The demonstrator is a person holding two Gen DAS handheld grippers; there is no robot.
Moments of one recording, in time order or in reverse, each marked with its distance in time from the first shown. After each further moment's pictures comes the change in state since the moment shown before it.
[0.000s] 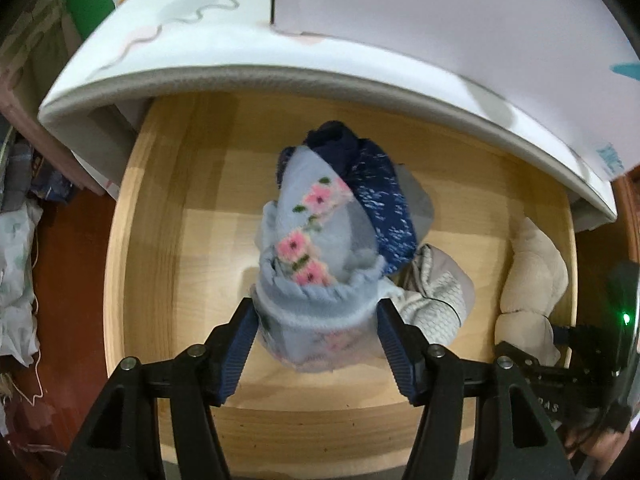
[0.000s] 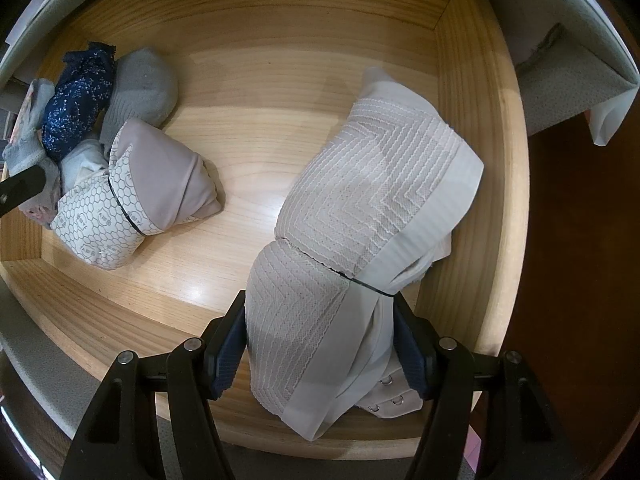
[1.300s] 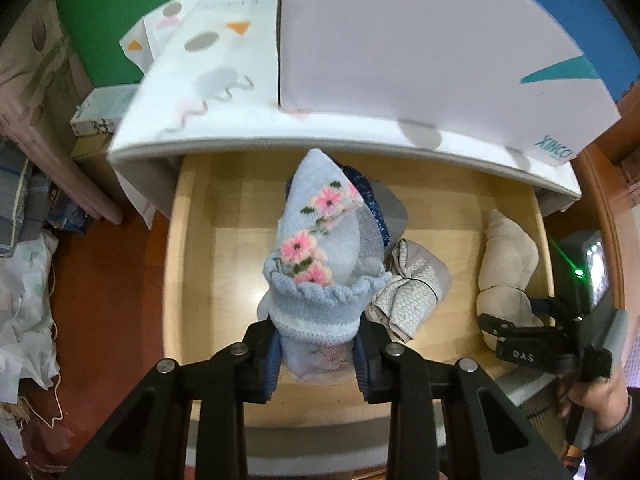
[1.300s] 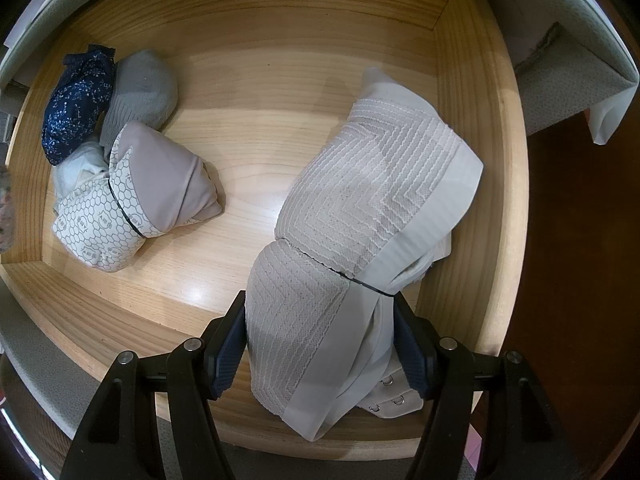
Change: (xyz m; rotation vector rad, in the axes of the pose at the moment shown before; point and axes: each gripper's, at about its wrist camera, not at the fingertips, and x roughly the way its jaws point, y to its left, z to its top) left arm -0.072 -0.005 -0.022 0.097 -0.096 0.013; right arm 0.001 0.000 0.000 -0.008 -0.005 0.002
